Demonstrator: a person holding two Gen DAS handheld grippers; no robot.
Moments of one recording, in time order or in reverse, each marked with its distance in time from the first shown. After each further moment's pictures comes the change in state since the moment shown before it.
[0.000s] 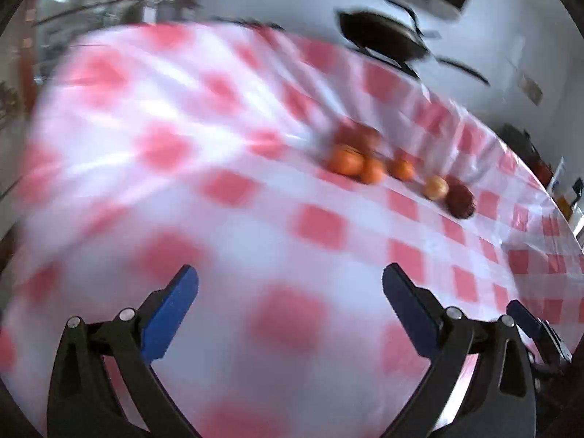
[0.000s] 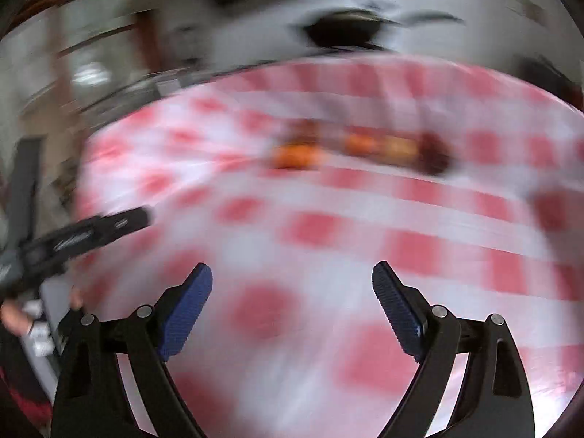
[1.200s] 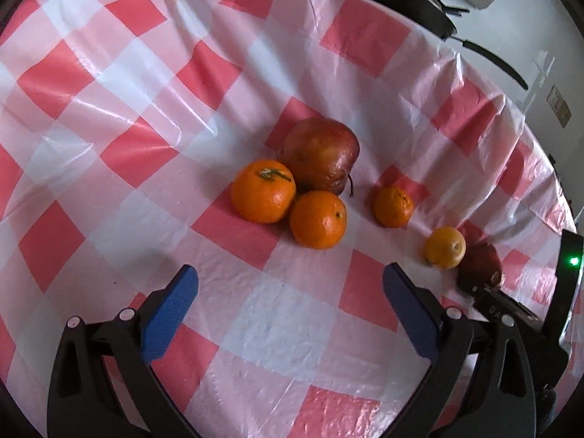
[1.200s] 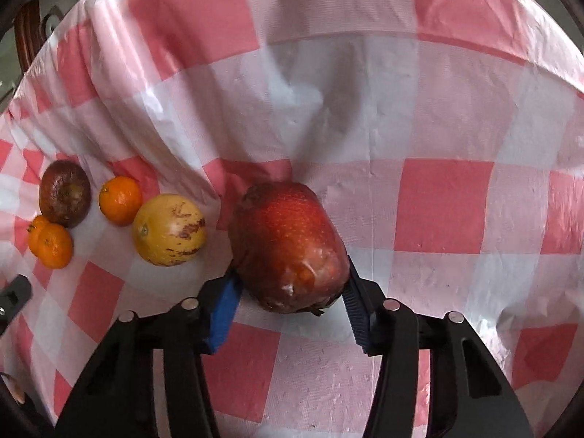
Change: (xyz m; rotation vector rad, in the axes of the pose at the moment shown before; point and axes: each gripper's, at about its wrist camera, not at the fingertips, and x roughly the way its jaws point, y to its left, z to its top) left arm 0.151 -0.064 0.067 -0.104 0.052 -0.003; right arm 0.200 -0.135 0.118 0.052 0.161 -0.244
